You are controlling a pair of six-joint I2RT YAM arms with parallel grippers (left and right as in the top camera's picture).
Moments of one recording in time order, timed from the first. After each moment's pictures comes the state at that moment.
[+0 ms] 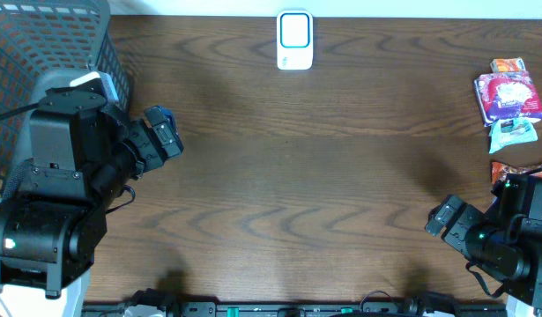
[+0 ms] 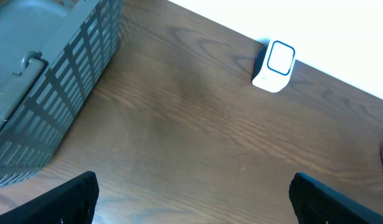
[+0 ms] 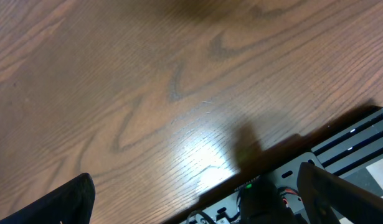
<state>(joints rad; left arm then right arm) -0.15 1.10 1.60 -1.23 -0.06 -0.49 -0.19 0.86 1.17 -1.52 -0.03 0.46</state>
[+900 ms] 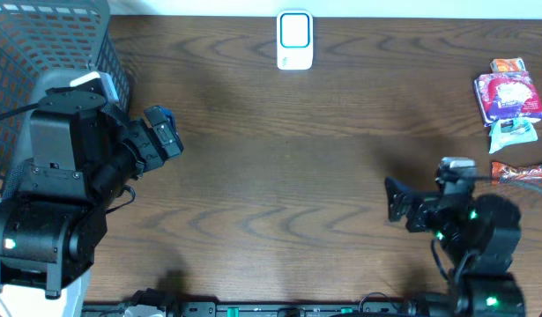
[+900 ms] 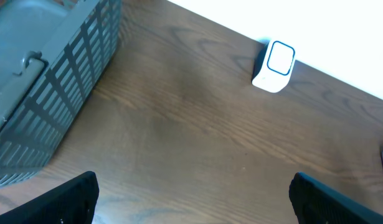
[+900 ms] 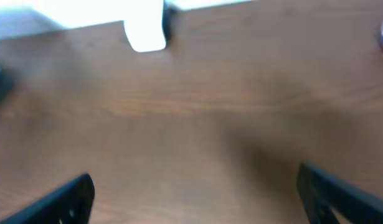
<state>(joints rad) -0.15 1.10 1.60 -1.23 -0.06 -0.49 -0.06 0.51 0.55 -0.54 -0.30 0.09</state>
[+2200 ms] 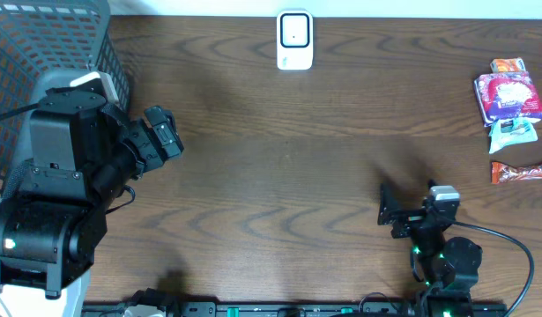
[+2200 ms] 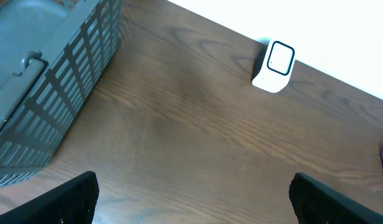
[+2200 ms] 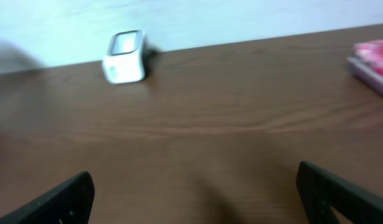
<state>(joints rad) -0.15 1.10 1.60 -1.23 -0.06 -0.49 -0.04 0.15 0.01 -0.06 -0.17 0.14</state>
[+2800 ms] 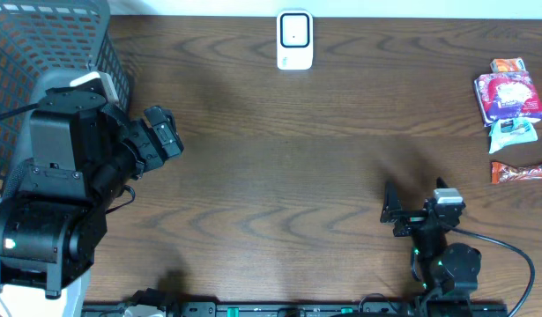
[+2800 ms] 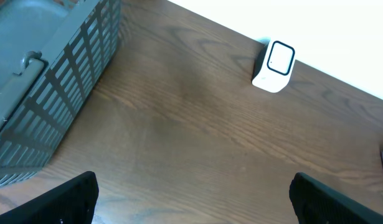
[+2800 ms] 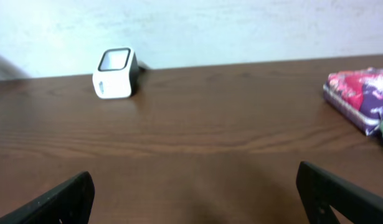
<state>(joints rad) -0.15 1.10 1.60 -1.23 -0.06 -0.49 0.02 0.06 0.01 -0.07 -0.07 0.08</state>
